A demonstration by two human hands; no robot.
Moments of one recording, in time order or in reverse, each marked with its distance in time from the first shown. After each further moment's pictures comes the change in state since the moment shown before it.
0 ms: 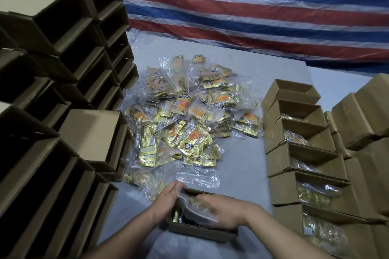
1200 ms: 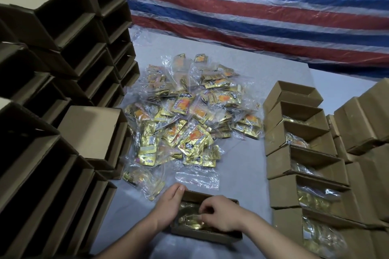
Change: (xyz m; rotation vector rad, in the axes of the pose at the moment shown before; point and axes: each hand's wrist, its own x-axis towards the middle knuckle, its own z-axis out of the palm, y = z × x) left_hand 0.000 -0.015 0.005 0.341 0.086 0.186; right_hand 0.011 0.006 0.017 0.068 0.063 0.276
